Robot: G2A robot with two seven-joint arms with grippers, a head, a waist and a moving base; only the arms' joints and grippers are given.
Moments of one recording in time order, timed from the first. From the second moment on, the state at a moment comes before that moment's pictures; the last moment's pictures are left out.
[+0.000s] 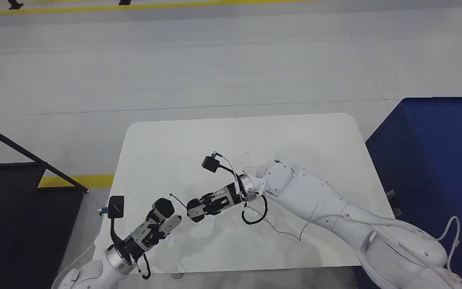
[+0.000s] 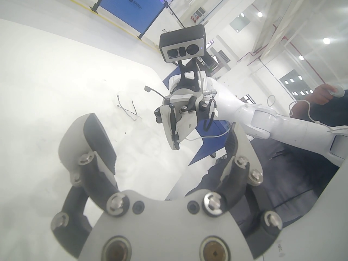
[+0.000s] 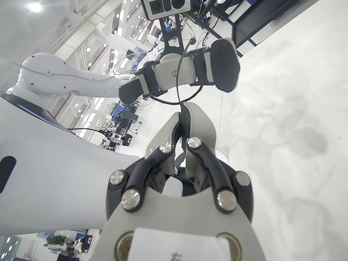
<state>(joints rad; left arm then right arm) 1.82 -1.06 -1.56 -1.92 0.22 -0.60 -0.31 -0.51 -1.28 0.30 -1.06 0.59 -0.76 1.03</state>
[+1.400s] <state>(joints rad) 1.55 -1.00 -1.54 -1.74 -0.57 -0.01 -1.22 -0.63 -1.18 0.47 -1.33 0.41 -0.50 1.18</state>
